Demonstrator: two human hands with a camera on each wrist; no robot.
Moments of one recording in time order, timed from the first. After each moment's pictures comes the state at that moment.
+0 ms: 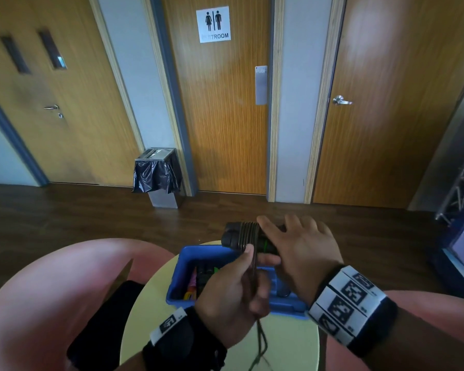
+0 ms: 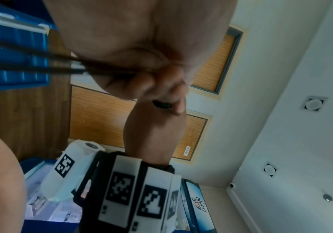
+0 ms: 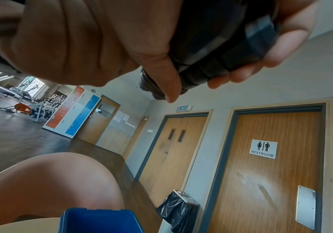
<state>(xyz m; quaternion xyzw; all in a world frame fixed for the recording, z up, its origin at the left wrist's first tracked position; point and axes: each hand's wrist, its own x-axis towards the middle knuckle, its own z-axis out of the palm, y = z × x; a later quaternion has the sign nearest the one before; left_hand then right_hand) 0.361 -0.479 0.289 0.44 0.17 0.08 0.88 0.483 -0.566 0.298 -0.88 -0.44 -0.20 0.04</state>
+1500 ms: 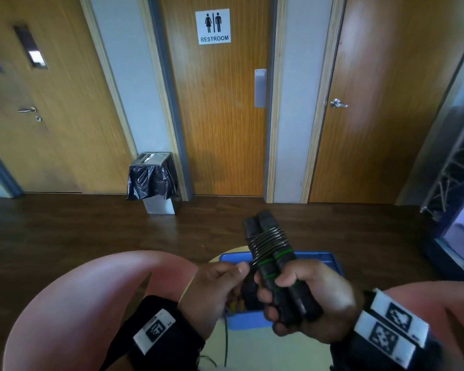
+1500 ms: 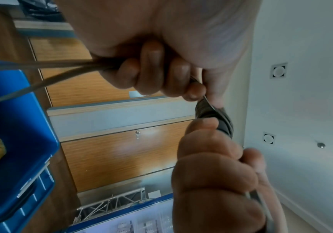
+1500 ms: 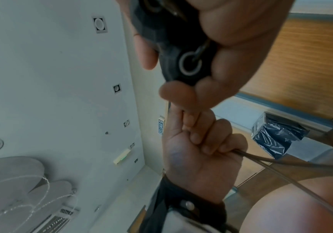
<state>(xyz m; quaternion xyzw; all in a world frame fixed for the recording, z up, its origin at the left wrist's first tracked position) 0.265 -0.286 0.270 0.66 0.10 0.18 0.72 0.357 -0.442 0.319 -0.47 -0.13 0.60 0.63</state>
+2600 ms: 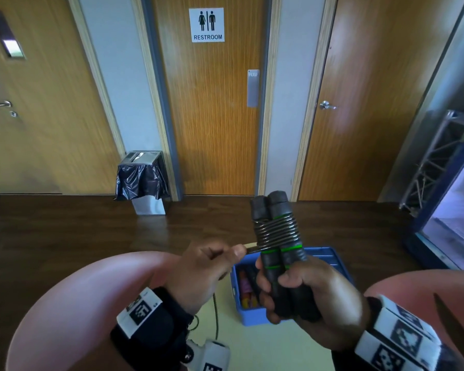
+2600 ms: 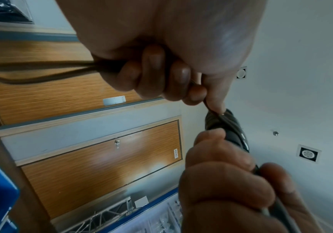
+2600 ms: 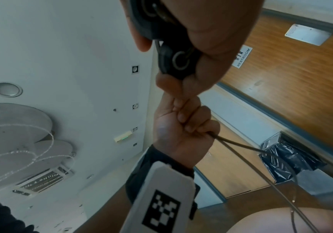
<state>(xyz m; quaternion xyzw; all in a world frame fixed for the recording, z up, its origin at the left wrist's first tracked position) 0.230 -0.203 0.295 0.74 0.02 0.21 0.64 0.293 -0.391 0.321 -0.45 -0.22 0.46 0.73</state>
